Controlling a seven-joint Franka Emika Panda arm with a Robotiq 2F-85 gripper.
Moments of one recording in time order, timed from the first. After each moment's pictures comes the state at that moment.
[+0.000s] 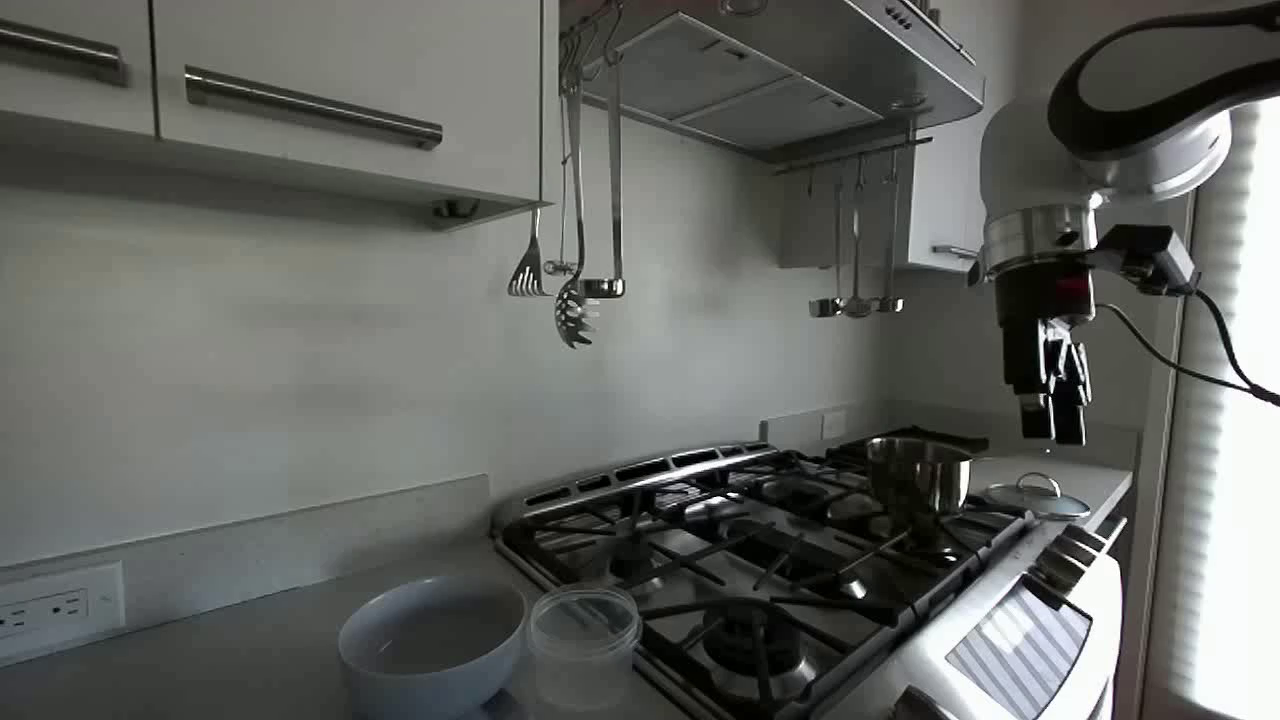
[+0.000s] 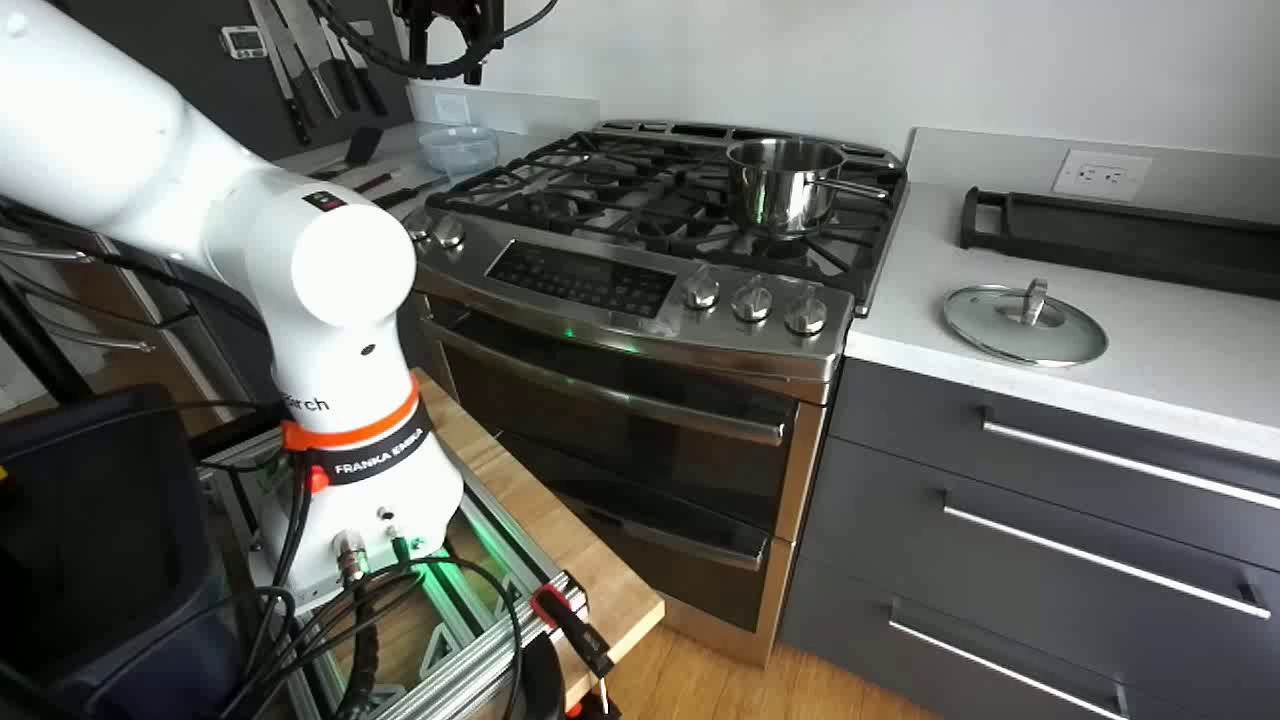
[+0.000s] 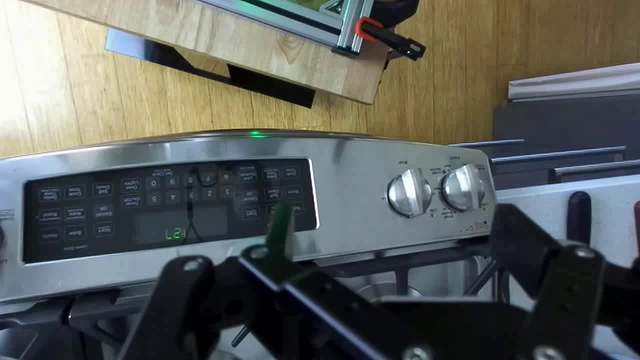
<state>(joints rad) 0.23 -0.69 0.13 -2.30 0.28 1.45 0.04</state>
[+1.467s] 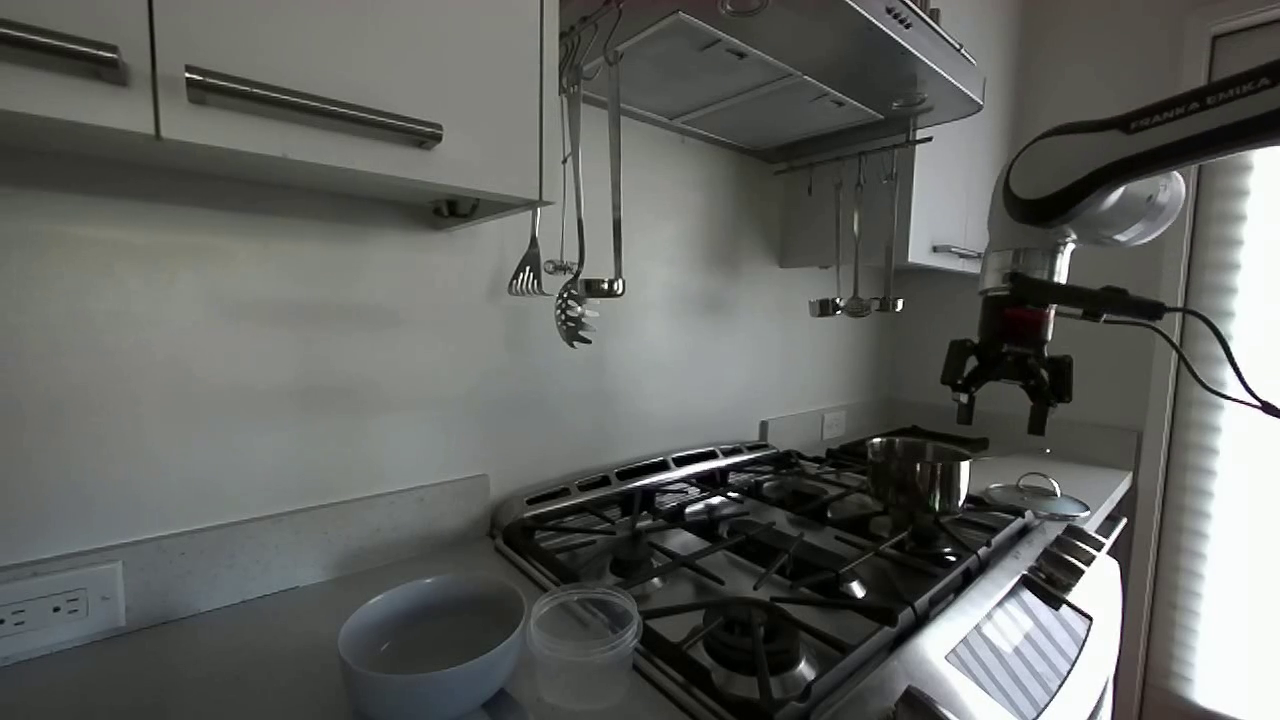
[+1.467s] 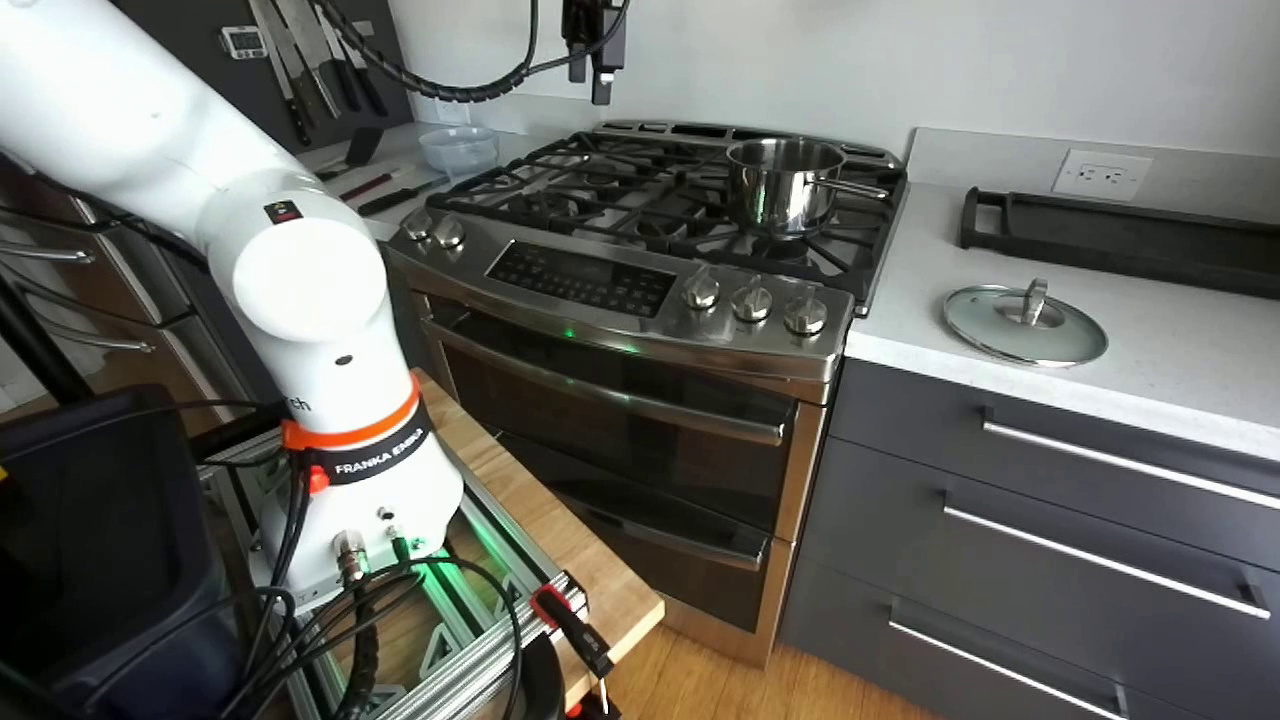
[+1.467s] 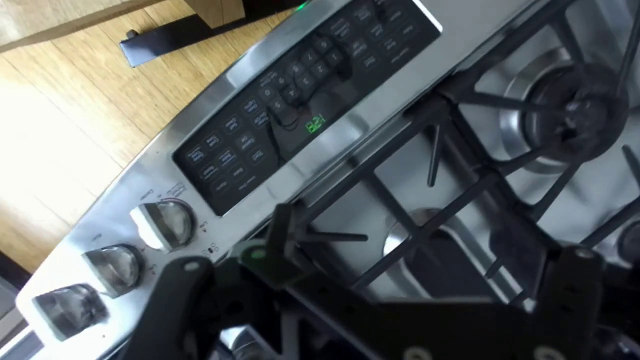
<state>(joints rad) -0.07 -0.54 0.10 -2.28 0.21 1.71 0.32</state>
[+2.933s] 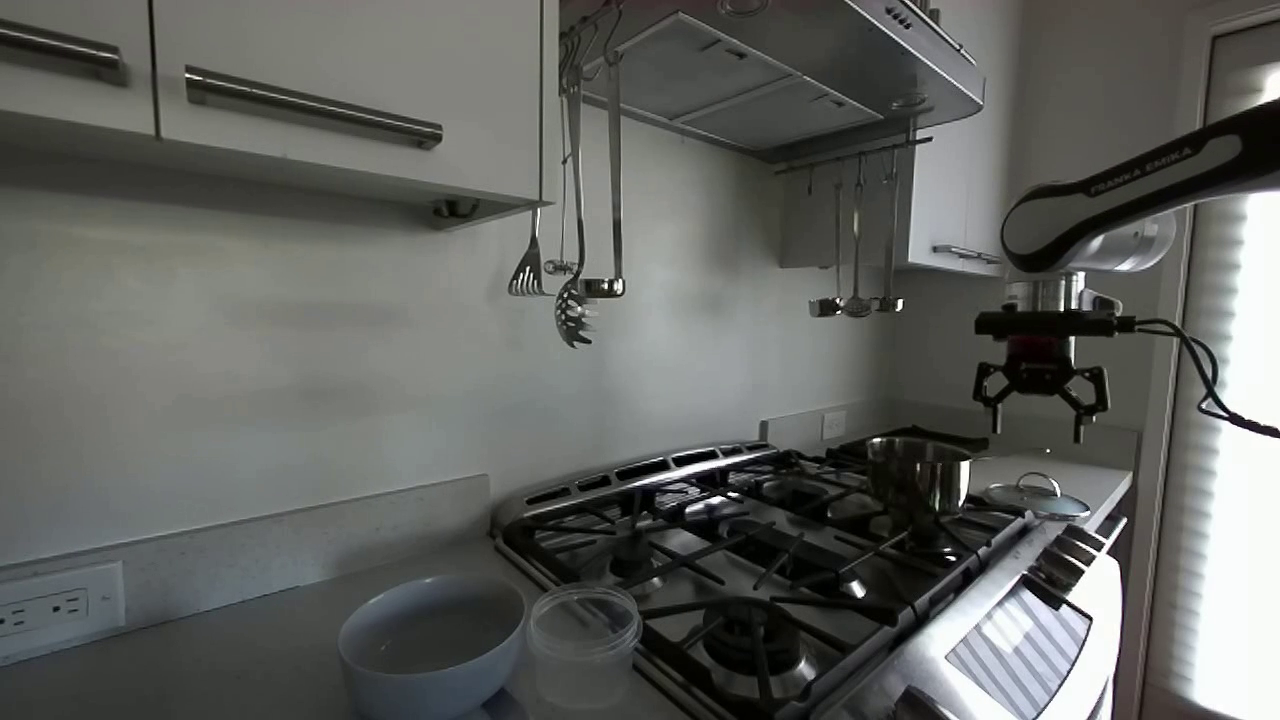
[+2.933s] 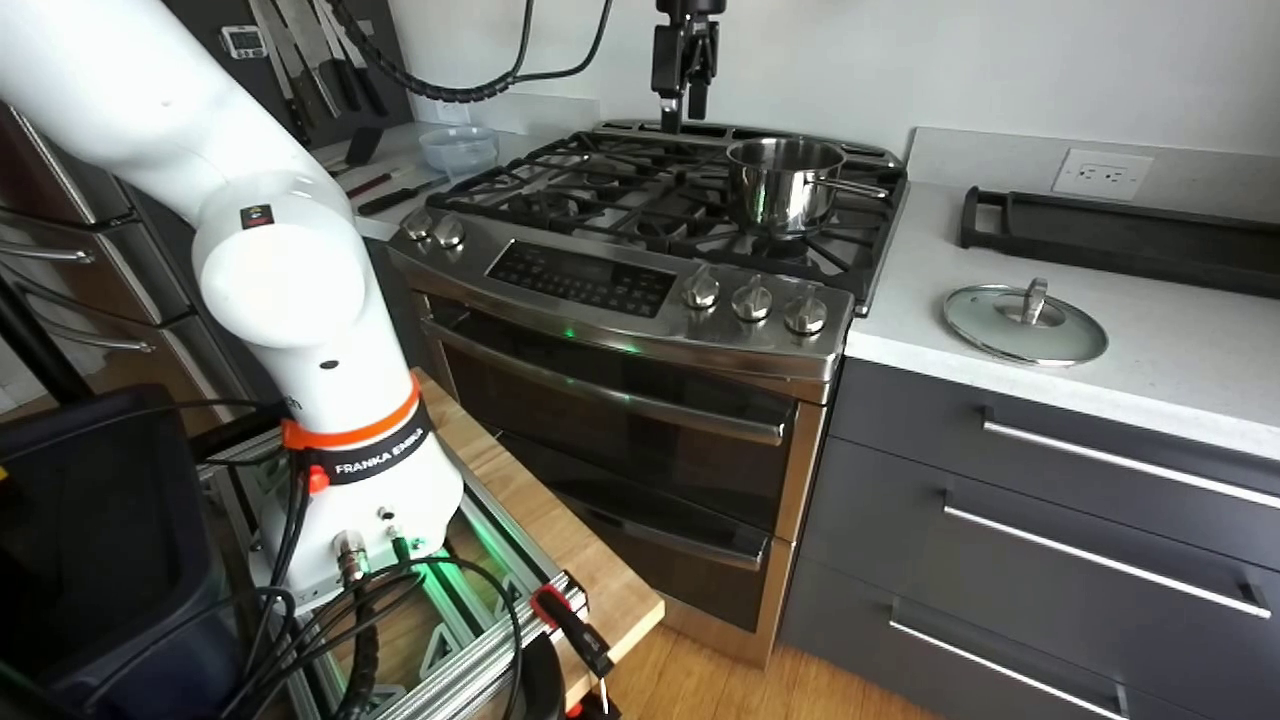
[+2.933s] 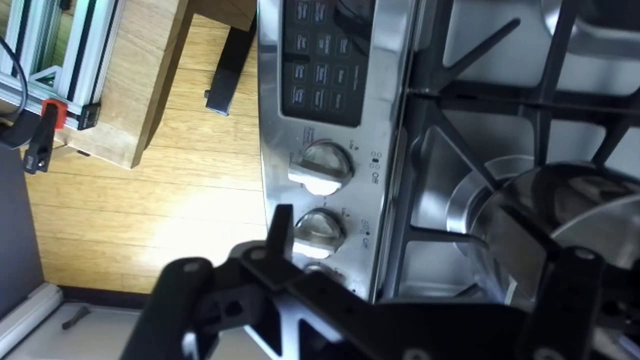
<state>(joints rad) -0.23 -0.40 0.06 -2.23 0.02 1.80 0.96</state>
